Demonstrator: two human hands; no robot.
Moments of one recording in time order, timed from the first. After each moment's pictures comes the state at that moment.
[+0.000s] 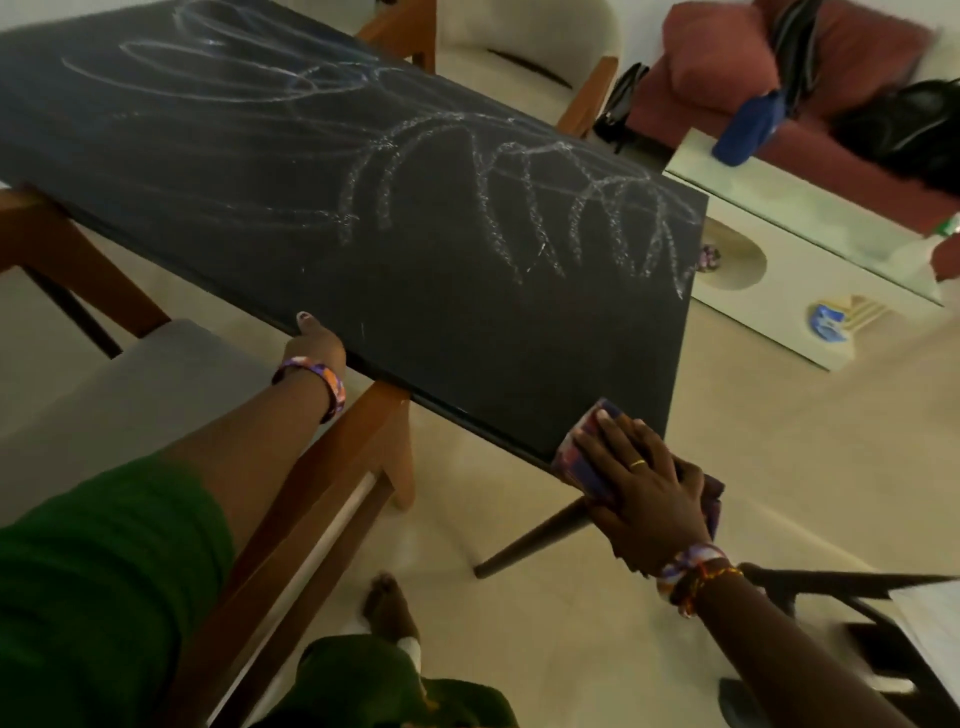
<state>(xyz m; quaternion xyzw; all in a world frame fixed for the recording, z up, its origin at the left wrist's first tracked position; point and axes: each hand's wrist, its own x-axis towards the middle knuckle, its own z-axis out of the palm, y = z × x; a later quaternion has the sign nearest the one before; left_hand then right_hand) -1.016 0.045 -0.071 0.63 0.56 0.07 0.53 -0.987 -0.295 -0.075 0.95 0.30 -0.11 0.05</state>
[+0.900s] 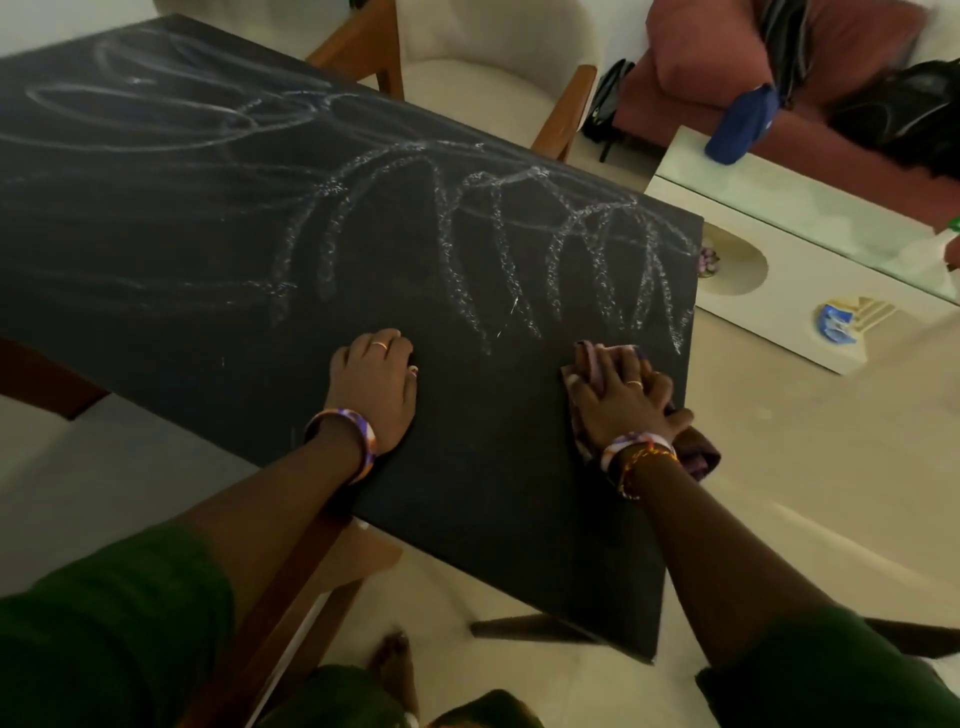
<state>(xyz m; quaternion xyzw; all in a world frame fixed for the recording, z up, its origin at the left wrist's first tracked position) -0.906 0.023 -0.079 0.98 0.17 0.05 0.12 -0.803 -0.214 -0.066 0.99 0.05 -0.12 -0.08</state>
